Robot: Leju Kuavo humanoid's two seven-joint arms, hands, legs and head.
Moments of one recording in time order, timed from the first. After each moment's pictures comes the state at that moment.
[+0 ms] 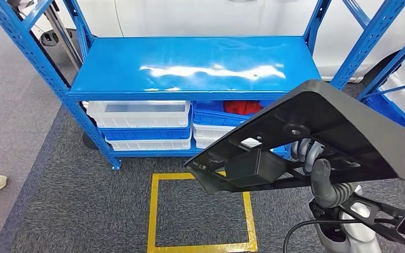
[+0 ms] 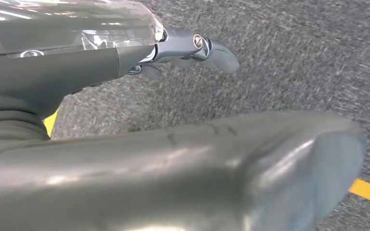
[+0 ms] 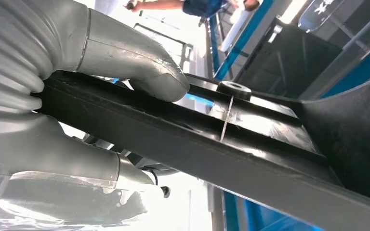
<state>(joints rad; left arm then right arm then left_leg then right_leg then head) -0.06 -0.07 1.35 -0.25 -0.85 0.01 -0.39 -0.13 -0.21 0.14 -2.09 -0.32 0.27 -0.66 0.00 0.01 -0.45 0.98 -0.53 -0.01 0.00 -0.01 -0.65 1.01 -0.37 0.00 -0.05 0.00</state>
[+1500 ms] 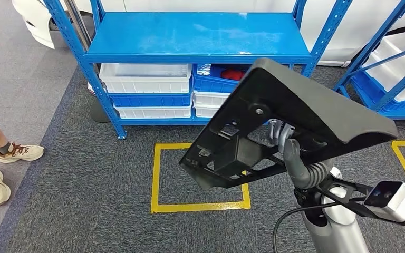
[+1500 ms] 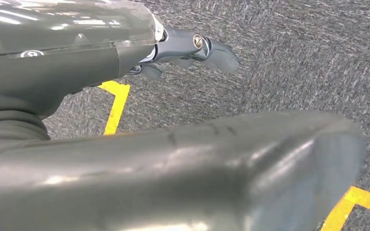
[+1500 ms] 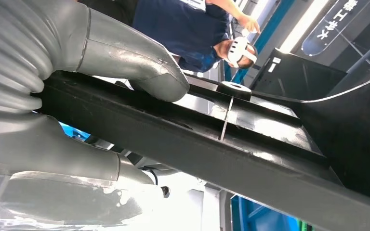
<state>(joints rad) -0.07 -0.08 1.35 -0.25 -0.88 0.03 -0.36 -0.25 -0.16 0.21 -1.99 -0.28 0.24 -0.57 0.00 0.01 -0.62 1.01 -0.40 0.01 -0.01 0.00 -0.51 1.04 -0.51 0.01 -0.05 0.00</state>
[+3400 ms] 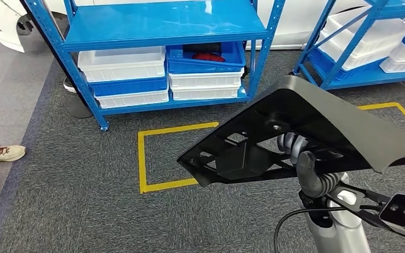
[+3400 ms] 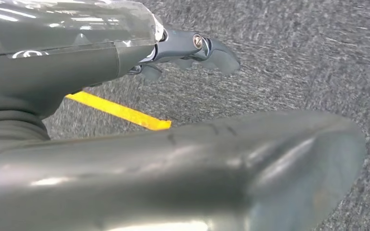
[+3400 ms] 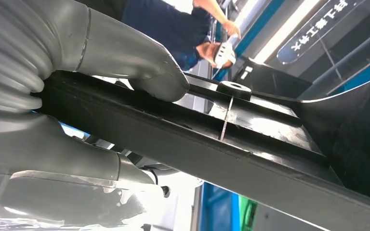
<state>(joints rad) -0.06 -0.05 1.38 -0.25 -0.87 0.08 -0.32 -0.21 -0.14 0.14 -2.02 -0.26 0.35 -0.66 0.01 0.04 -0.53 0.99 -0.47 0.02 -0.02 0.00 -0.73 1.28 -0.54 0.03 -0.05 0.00</state>
